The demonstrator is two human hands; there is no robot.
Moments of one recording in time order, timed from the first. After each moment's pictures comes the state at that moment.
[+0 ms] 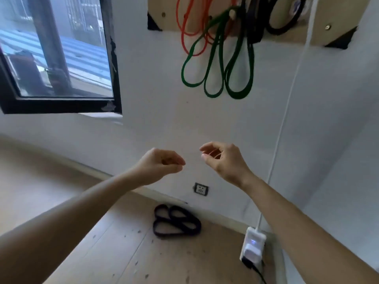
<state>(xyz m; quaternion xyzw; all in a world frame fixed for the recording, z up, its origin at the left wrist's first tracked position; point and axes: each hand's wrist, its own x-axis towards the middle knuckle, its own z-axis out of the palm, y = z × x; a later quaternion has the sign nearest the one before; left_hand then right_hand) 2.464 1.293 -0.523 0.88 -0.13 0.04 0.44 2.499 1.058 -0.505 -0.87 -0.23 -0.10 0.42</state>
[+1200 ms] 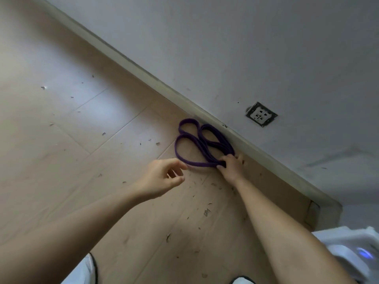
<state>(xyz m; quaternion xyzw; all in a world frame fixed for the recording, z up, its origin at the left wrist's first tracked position) 2.469 1.335 -0.915 0.87 0.03 -0.09 0.49 2.642 1.076 -1.031 -0.97 -0.13 0.17 0.13</state>
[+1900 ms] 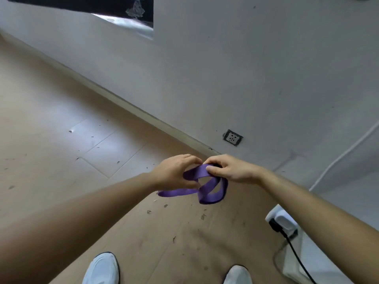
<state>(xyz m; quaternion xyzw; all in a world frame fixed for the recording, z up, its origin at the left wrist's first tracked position) 2.447 1.322 -0.757 0.94 -0.18 -0.02 0.30 2.535 1.101 -0.718 -0.82 -0.34 0.35 0.31</state>
